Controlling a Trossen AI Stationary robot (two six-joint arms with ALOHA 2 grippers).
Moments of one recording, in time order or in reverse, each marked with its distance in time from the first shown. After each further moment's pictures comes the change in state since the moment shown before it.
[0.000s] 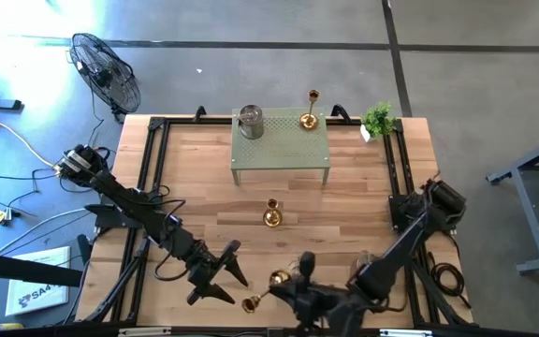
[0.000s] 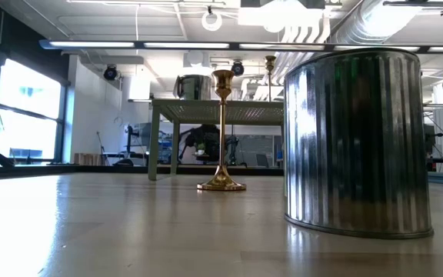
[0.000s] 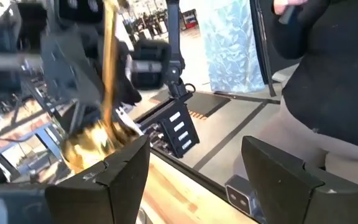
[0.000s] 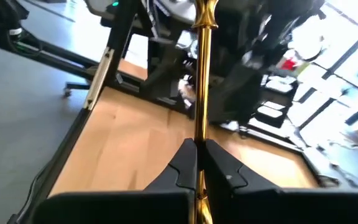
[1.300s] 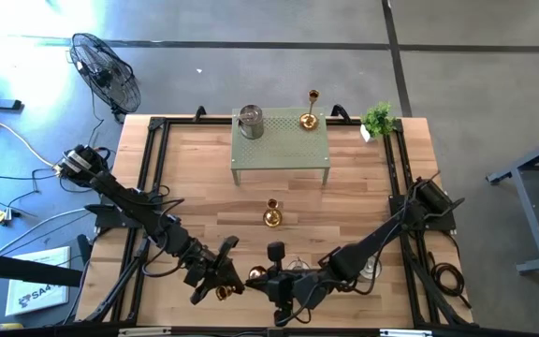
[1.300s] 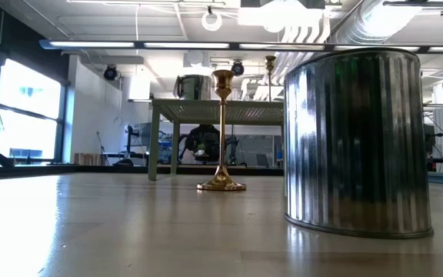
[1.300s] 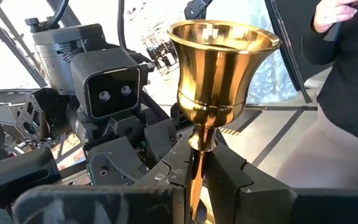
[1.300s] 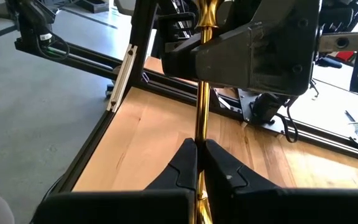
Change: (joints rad) left arm 0.000 0.001 0.000 0.130 -0.058 0.156; right arm -0.162 0.075 0.000 0.090 -0.354 0.034
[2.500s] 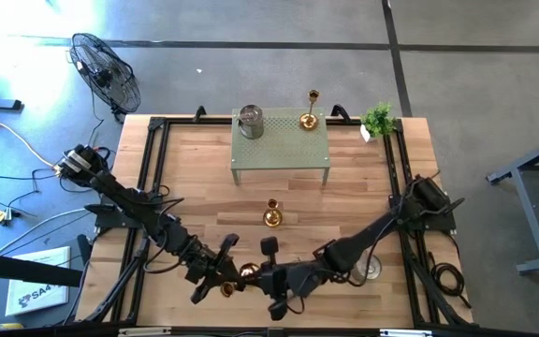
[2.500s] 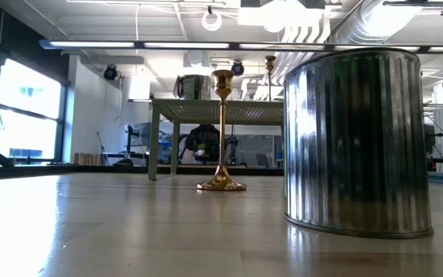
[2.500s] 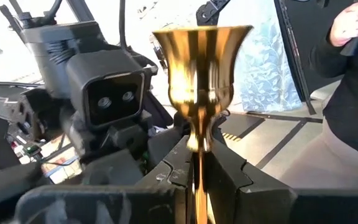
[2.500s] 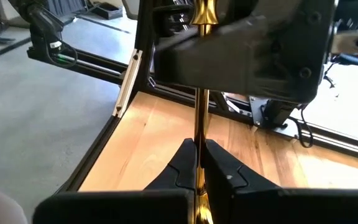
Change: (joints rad) left arm -0.001 0.000 0.000 0.018 -0.022 -0.068; right arm -0.063 0.000 0.000 0.028 -0.104 -0.001
